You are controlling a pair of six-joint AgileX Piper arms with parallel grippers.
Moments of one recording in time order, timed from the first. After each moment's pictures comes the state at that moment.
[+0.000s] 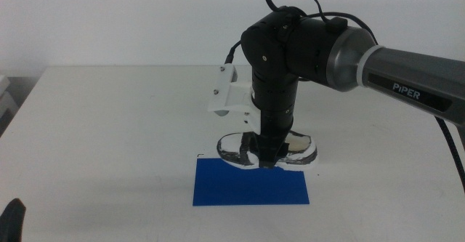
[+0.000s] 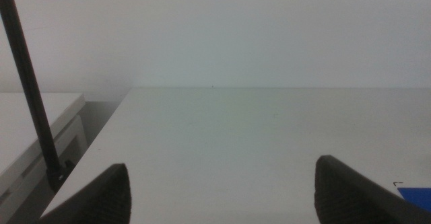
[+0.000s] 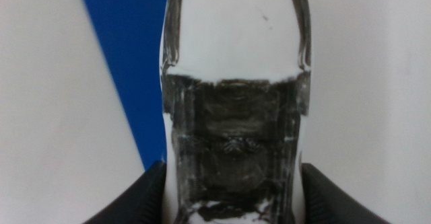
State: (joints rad) left arm 0.04 -0.02 0.03 -0.06 0.12 0.04; right arm 0.68 2.03 -1.77 -0.11 1.23 -0.62
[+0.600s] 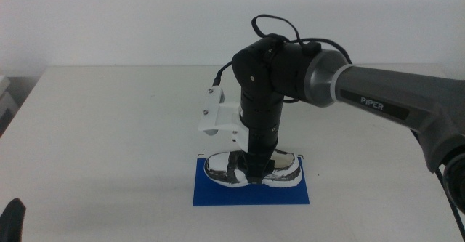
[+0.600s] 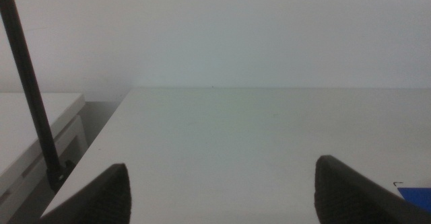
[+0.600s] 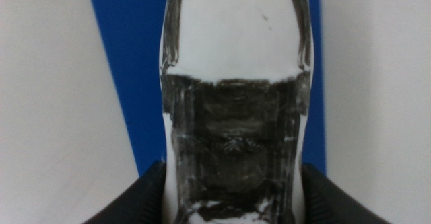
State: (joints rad) left arm 0.04 -0.02 0.03 -0.06 0.12 0.04; right arm 0.68 2.13 -1.77 -0.01 1.15 -0.71
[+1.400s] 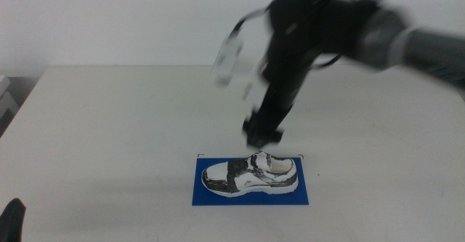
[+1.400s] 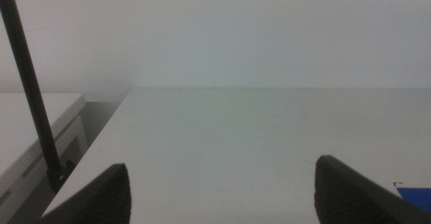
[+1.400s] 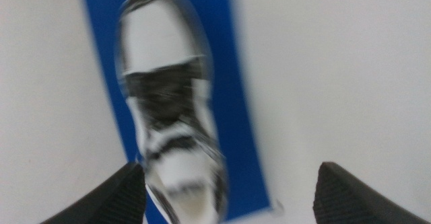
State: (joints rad) left arm 0.04 -0.02 0.03 -0.06 0.12 0.04; right arm 0.62 1.97 -1.76 0.07 1.12 -0.67
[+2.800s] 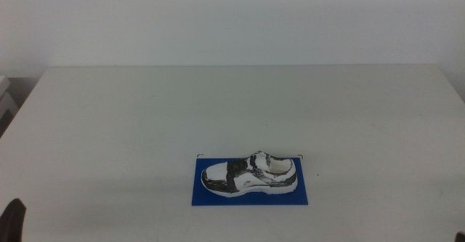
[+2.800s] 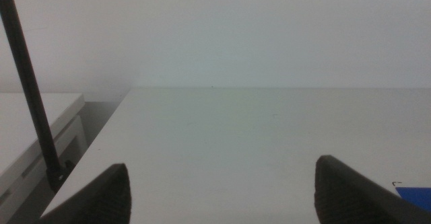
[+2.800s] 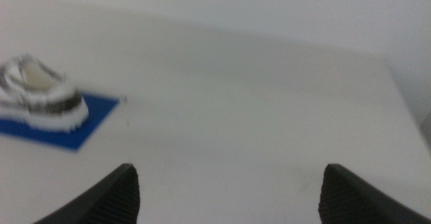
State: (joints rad) left arm 0.04 -0.02 0.03 -0.06 0.11 0.04; right arm 0.15 -0.01 -0.07 0.03 0.40 -0.09
